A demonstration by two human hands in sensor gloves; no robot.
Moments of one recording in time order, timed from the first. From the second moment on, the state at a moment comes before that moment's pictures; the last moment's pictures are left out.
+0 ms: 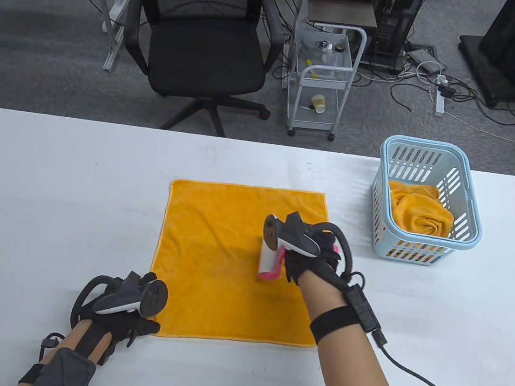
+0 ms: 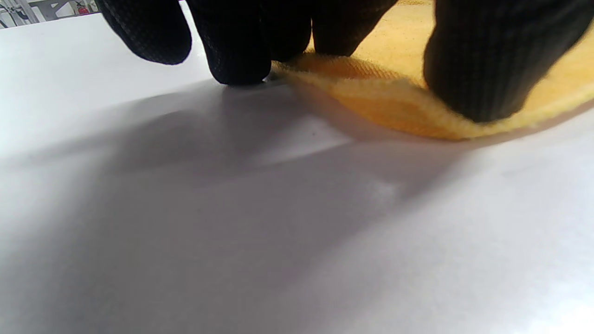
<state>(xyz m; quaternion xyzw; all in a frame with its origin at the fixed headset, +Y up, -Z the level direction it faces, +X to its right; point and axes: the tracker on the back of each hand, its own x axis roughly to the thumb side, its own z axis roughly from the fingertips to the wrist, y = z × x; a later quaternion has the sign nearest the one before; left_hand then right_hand) -0.232 -0.792 -0.259 -0.23 -0.16 -0.08 0.96 0.045 -0.715 -0.388 -0.12 -0.12 -0.98 0.10</state>
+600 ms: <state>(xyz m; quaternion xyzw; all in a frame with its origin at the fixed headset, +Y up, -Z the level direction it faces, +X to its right) -0.232 -0.792 -0.259 -0.23 -0.16 -0.08 0.96 0.046 -0.755 -0.401 -0.08 -0.11 -0.99 0.10</state>
